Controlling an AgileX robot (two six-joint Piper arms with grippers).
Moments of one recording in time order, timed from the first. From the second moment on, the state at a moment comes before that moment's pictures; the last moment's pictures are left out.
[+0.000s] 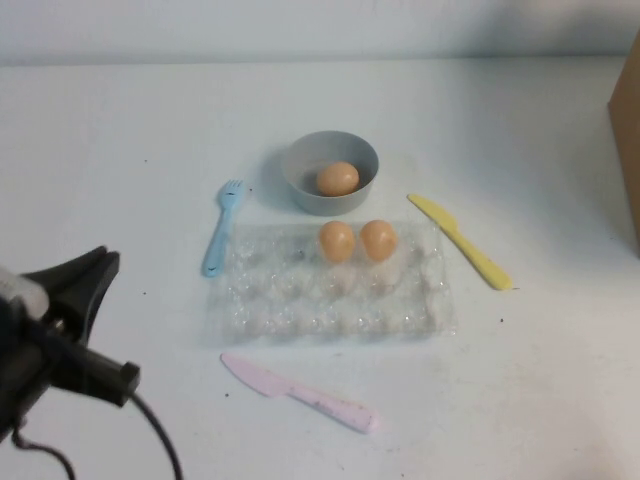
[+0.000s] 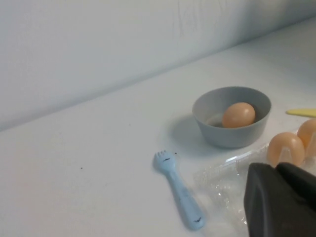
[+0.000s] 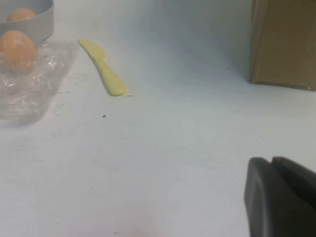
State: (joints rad) right arm 0.07 -0.02 0.03 0.15 0.37 -0.08; left arm -0.44 0.83 -0.34 -0.09 -0.25 0.25
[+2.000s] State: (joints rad) right arm 0.07 -0.02 0.03 0.15 0.37 -0.08; left arm -0.06 -0.01 0.02 -0.11 0.29 0.12
